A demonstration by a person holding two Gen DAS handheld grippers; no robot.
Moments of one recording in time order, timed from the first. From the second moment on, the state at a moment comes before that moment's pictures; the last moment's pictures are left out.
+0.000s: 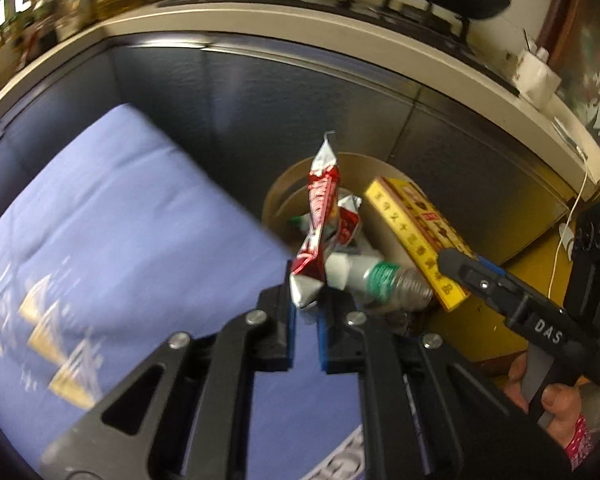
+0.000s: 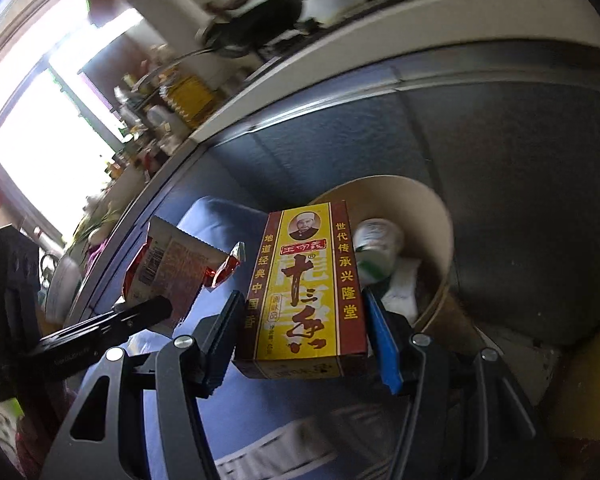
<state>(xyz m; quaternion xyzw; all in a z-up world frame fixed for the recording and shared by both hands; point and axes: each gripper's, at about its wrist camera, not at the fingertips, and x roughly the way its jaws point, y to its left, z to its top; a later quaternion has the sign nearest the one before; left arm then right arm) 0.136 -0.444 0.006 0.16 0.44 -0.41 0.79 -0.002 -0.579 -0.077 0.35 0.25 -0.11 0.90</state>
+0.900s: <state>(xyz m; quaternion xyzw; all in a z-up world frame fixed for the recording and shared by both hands) 0.088 -0.402 0.003 0.18 0.39 -0.39 0.81 -0.042 -0.536 -0.073 0.39 0.19 -0.14 0.89</state>
